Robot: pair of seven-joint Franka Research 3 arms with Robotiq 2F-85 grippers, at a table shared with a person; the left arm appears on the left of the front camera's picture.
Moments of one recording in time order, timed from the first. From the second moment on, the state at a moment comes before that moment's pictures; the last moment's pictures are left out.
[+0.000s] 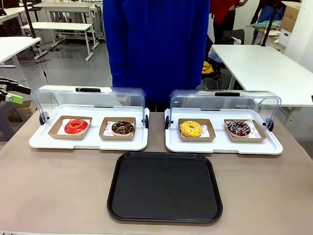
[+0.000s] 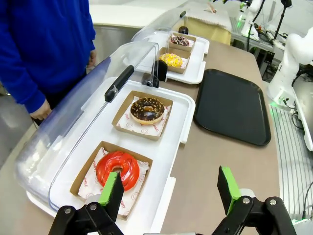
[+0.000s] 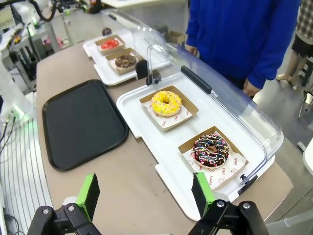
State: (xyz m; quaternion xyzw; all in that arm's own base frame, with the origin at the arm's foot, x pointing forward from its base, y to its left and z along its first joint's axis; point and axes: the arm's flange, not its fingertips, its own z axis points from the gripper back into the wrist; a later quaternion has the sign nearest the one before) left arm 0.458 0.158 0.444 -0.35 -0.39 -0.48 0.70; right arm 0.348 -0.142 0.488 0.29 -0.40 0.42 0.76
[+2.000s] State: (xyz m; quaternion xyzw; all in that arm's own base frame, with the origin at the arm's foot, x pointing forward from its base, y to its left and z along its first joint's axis) left arm 0.458 0.158 0.444 -0.35 -0.39 -0.48 0.70; right arm 0.347 -0.142 0.487 0.29 -0.40 0.42 0.76
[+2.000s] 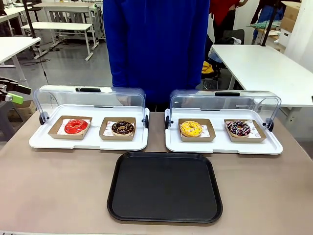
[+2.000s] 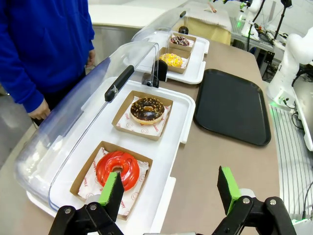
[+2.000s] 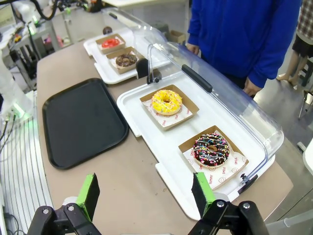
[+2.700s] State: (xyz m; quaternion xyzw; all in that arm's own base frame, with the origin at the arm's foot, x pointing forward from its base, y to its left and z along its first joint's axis) left arm 0.458 0.158 0.444 -0.35 -0.39 -0.48 0.70; right arm 0.347 -0.143 0.487 0.29 -0.40 0.42 0.76
